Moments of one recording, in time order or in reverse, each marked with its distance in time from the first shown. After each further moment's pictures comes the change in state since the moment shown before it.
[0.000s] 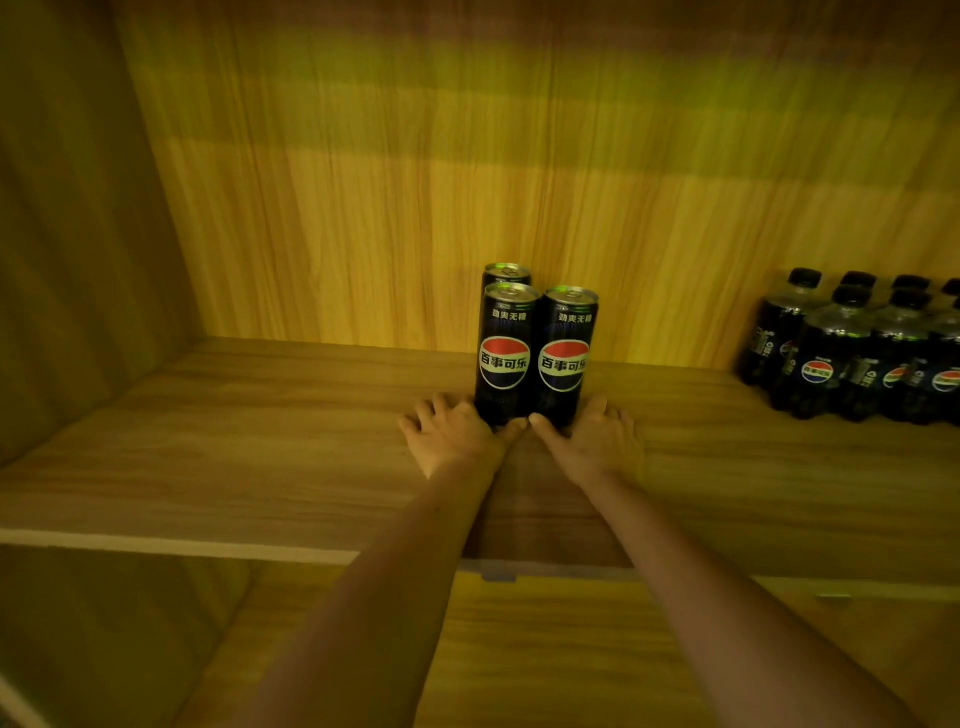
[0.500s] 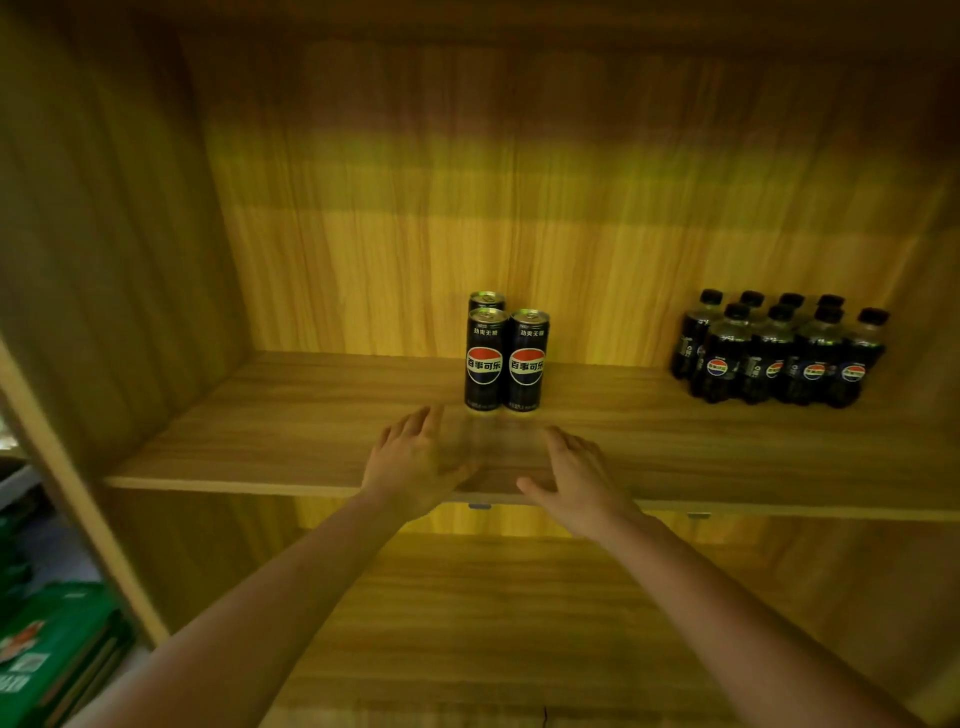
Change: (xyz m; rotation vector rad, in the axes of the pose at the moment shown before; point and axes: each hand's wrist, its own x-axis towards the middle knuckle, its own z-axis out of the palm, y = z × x) left_hand -0.132 -0.048 -0.105 -0.017 -0.046 0.345; right_hand -0.129 0.005 -0.126 -0.016 -0.333 -0.377
